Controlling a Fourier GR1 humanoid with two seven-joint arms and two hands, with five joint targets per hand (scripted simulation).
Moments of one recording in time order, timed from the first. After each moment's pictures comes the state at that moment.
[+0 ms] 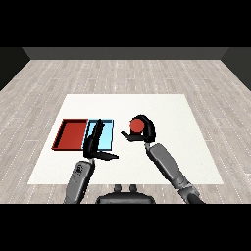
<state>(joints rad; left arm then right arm) -0.11 0.00 -0.22 -1.69 0.01 0.05 -0.20 -0.50 -0.13 0.42 -1.40 -0.31 -0.54 -0.28</state>
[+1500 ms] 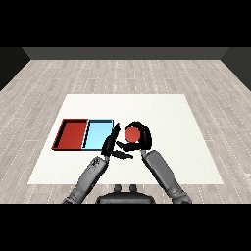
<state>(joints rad) -0.27 0.00 -0.44 -1.35 0.16 0.25 -0.24 -0.38 0.00 0.41 -1.53 -0.14 -0.42 -0.31</state>
